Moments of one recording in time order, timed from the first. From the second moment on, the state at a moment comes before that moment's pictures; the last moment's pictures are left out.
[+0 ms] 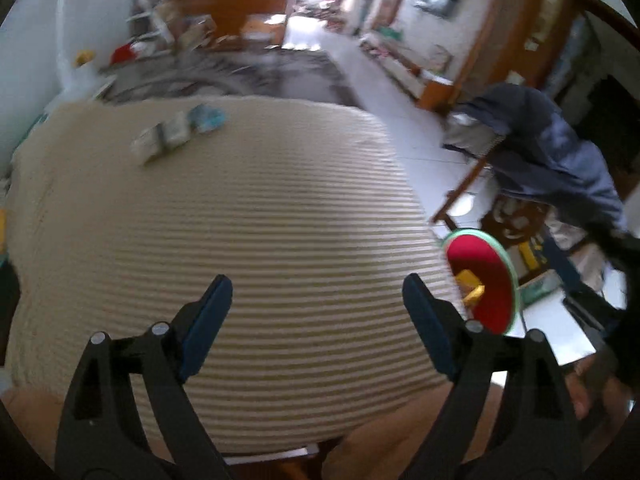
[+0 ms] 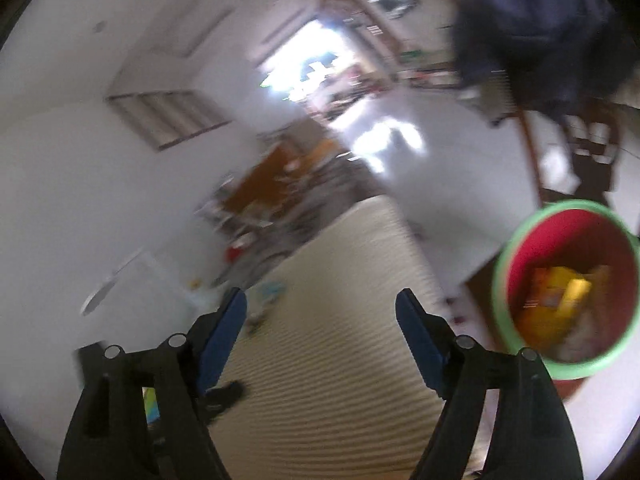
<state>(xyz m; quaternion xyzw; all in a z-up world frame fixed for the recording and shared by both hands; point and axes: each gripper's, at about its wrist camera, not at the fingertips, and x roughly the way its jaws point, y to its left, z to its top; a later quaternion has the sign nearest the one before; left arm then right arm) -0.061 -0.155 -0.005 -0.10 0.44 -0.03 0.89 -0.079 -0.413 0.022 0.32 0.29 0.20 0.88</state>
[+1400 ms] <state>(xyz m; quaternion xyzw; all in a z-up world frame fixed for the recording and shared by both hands) 0.168 0.036 -0.102 -0.20 0.49 0.09 0.84 -0.049 -0.327 -0.023 0.17 0.47 0.11 0.86</state>
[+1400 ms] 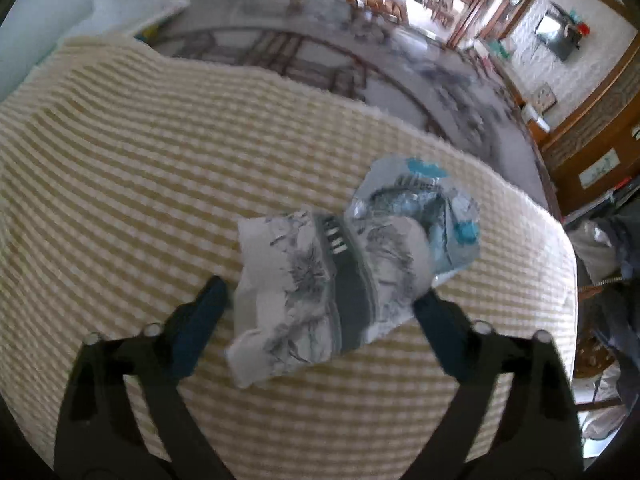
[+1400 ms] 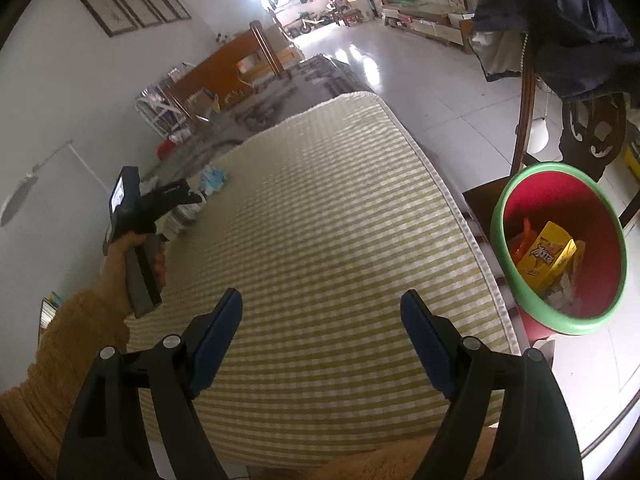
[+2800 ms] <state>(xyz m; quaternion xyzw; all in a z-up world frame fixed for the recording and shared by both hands) -0.006 0.067 -0.081 -0.25 0.41 0.07 0.87 0.152 -0.112 -0.047 0.04 0.46 0.27 0.85</state>
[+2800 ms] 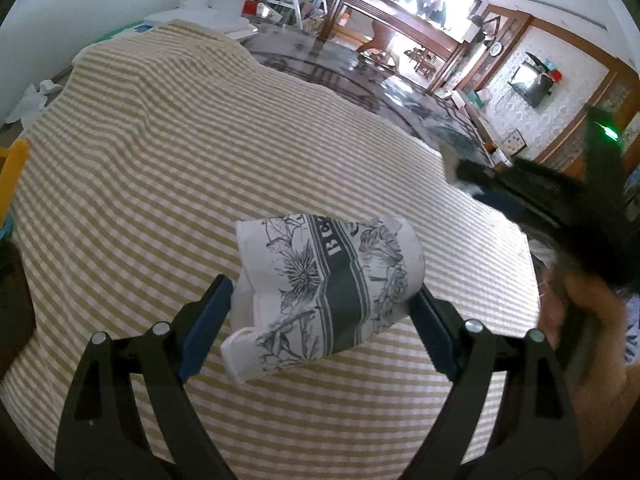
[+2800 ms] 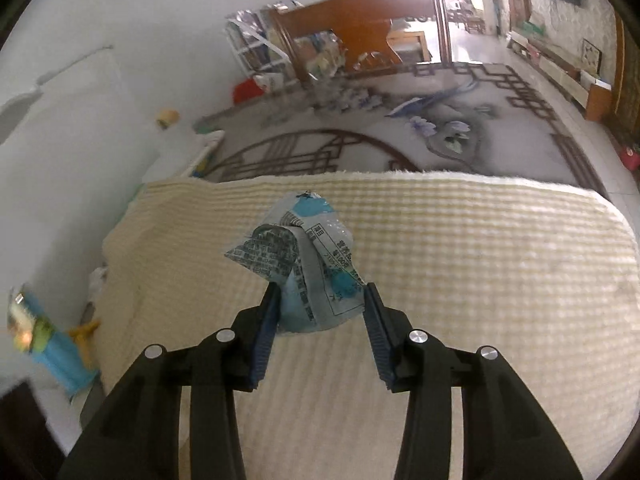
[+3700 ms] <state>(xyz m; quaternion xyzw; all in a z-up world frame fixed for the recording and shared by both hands) -0.025 -0.040 -0.005 -0.13 0.38 -0.02 0.91 -0.043 -0.279 -0.023 0.11 0.43 0.18 0.88</state>
